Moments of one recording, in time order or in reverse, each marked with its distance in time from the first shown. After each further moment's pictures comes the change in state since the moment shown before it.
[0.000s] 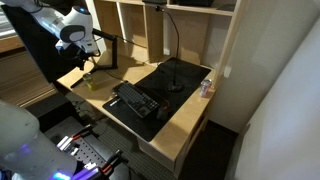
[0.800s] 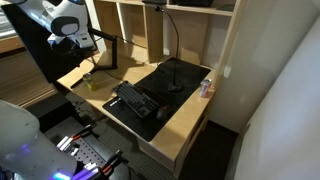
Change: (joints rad) arm 0.005 -0.140 -0.021 -0.064 0.014 -0.071 0.012
